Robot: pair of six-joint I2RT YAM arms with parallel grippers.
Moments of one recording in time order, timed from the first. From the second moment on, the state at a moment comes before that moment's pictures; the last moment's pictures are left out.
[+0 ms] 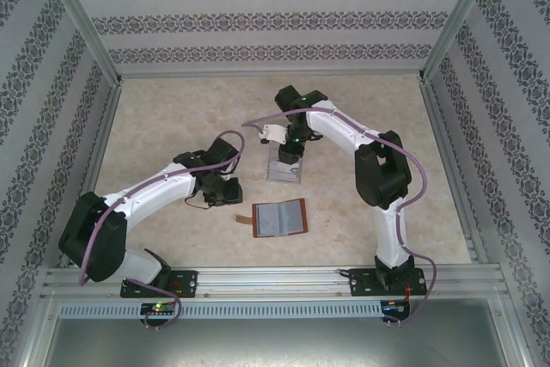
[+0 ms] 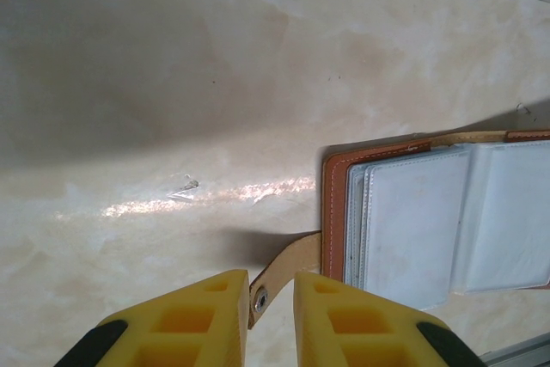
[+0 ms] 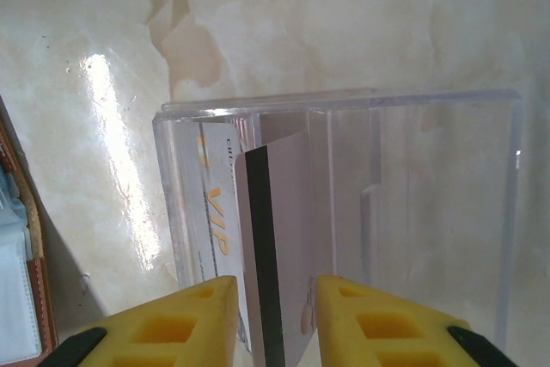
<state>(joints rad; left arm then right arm) -0.56 1.43 0.92 -0.77 0.21 -0.66 0.53 2.10 1.78 -1.10 -0.24 -0.78</state>
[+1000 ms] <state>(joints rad) -0.56 1.45 0.92 -0.77 0.21 -0.66 0.53 2.17 1.87 -1.18 -0.27 -0.80</state>
